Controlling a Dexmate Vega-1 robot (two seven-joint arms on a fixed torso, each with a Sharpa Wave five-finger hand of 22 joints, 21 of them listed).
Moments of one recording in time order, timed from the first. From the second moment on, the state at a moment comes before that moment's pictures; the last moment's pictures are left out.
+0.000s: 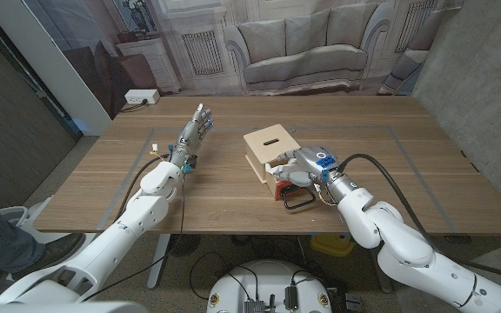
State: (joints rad) left arm 0.87 0.50 0.36 -1.30 -0.69 -0.35 -0.10; left_hand 0.54 0.08 -0.06 0.07 0.26 0.11 0.02 0.20 0.19 0.08 -0.04 0.20 0.19 0.00 -0.02 0.19 0.18 -0.07 -0.02 0.20 0.18; right arm -1.21 -0.85 -0.59 -2.26 -0.97 -0.41 -0.07; right_hand 0.58 -0.06 0.20 -0.01 0.22 0.69 -0.18 0.18 0.21 0.76 -0.16 0.20 0.19 0.75 -0.08 0.18 0.19 0.64 -0.06 0.33 0.20
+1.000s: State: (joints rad) left arm 0.86 0.50 0.36 -1.28 -0.70 -0.34 -0.11; left_hand 0.54 0.08 -0.06 0.07 0.26 0.11 0.02 0.20 0.19 0.08 -0.04 0.20 0.19 0.00 -0.02 0.19 0.18 -0.07 -0.02 0.20 0.18; right arm -1.22 -0.84 -0.56 -2.28 -0.93 -0.36 -0.14; right_hand 0.56 -0.06 0.19 0.00 0.24 0.67 -0.18 0.18 0.21 0.74 -0.15 0.20 0.20 0.72 -0.07 0.18 0.19 0.63 -0.06 0.32 0.20
